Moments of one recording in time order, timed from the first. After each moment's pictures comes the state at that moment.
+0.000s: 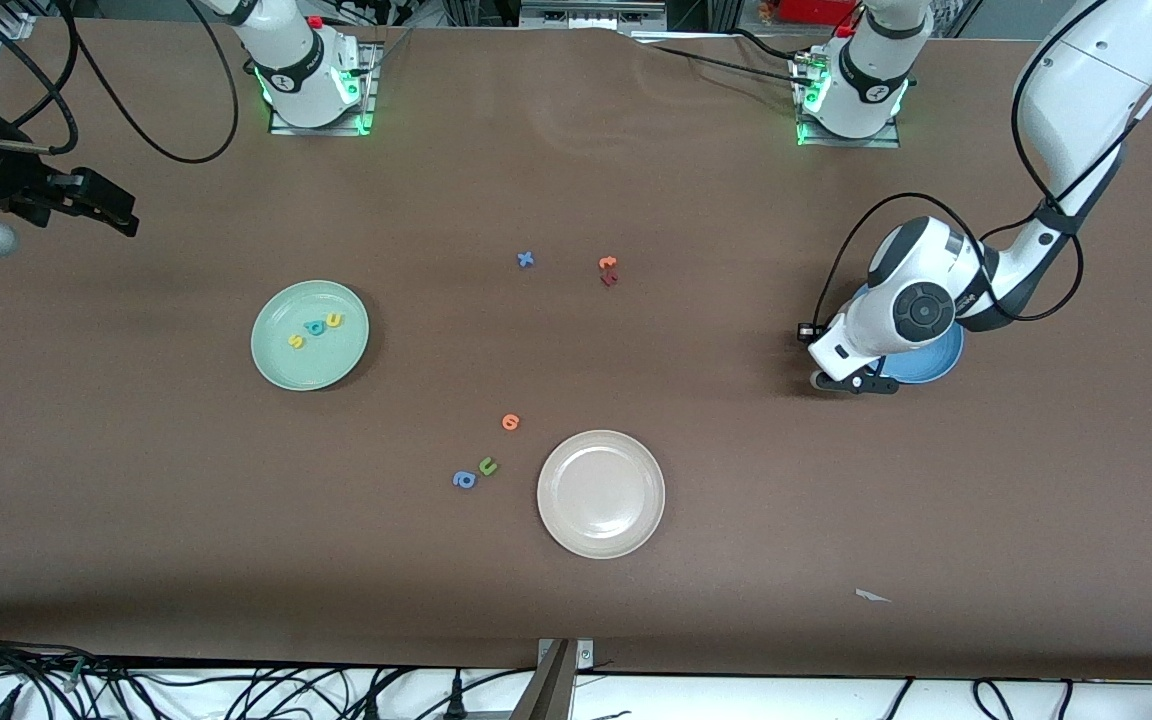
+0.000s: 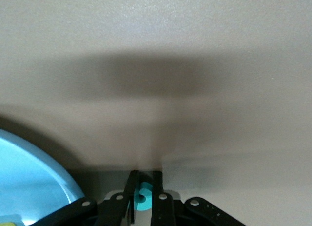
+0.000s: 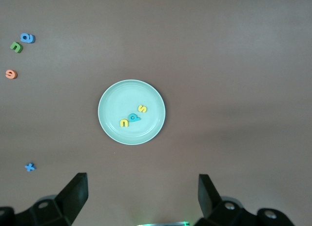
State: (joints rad) left arm 0.49 0.59 -0.68 -2.12 0.43 2.27 -0.42; right arm 0.11 -0.02 -0.07 -1.63 -0.02 1.54 0.14
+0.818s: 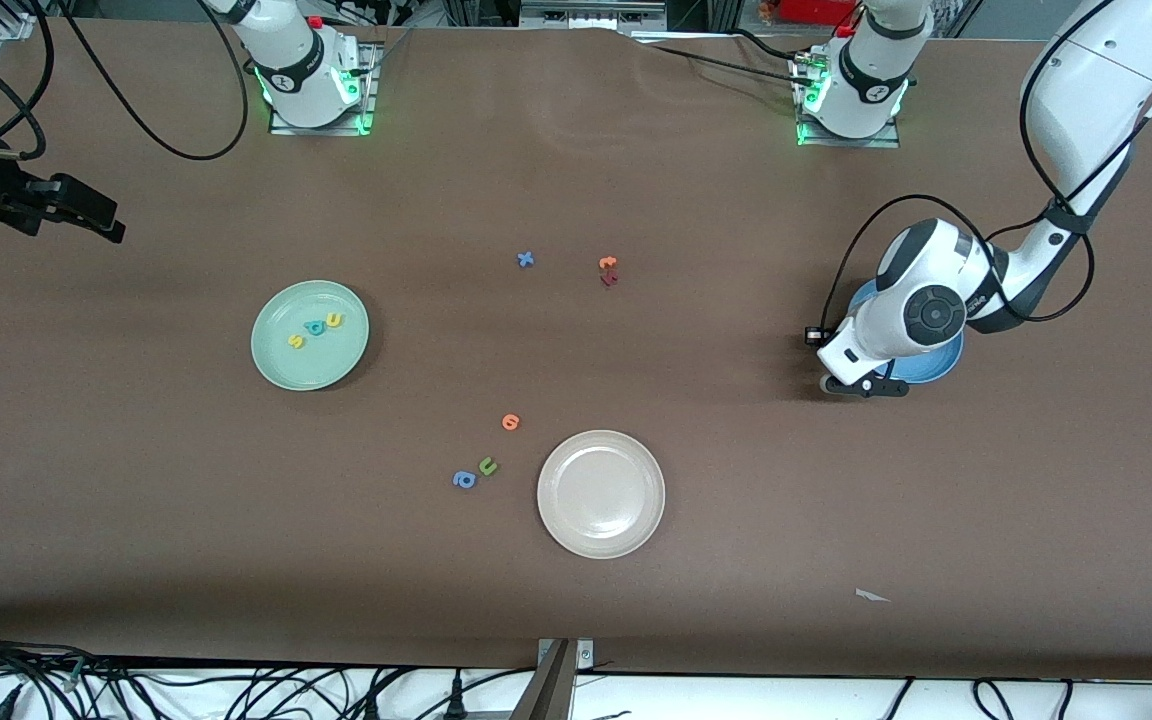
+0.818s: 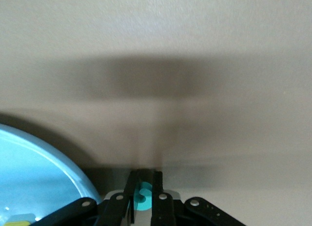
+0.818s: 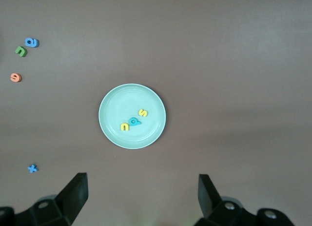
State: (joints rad) left arm 0.51 0.59 -0.68 -2.10 0.43 2.26 -0.44; right arm 0.01 -0.02 -0.01 -1.63 0.01 1.57 0.09
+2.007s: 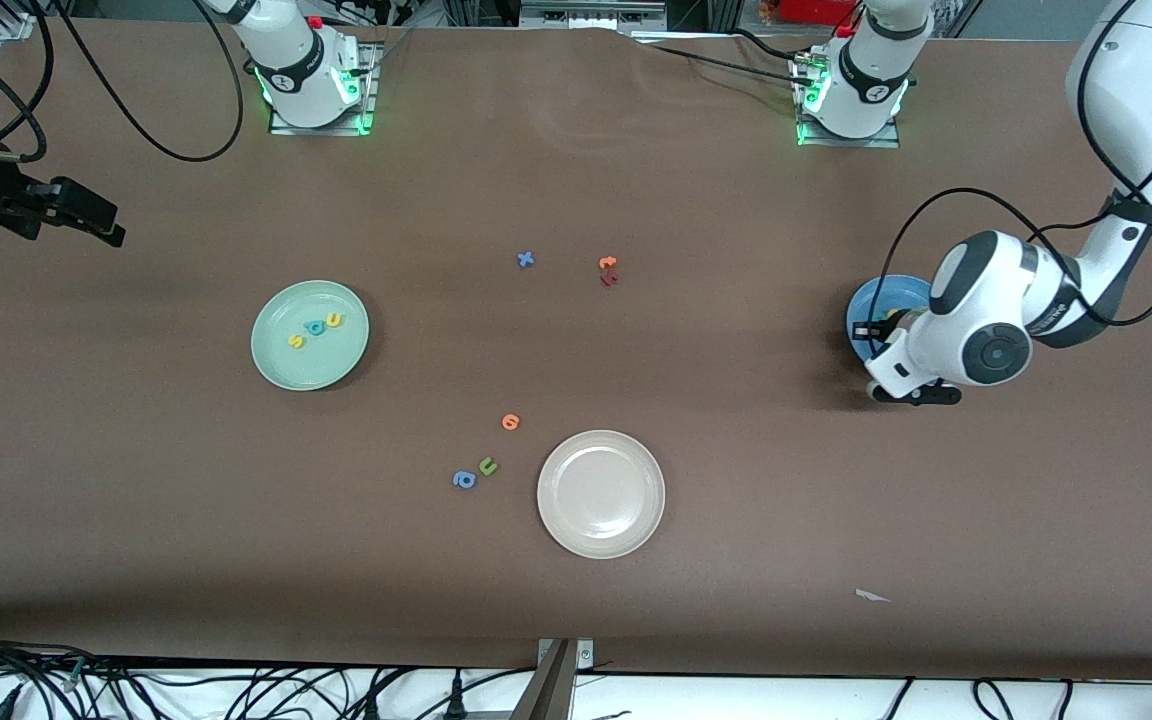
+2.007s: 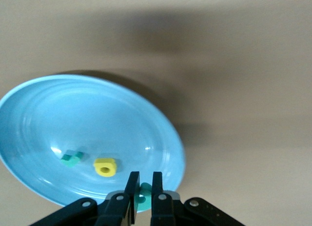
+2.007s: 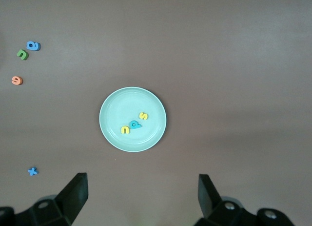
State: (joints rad) left arm 0.60 0.59 -0.72 -1.94 0.39 1.88 -0.31; right arm 0.01 -0.01 -0.01 -1.63 0.01 1.58 0.09
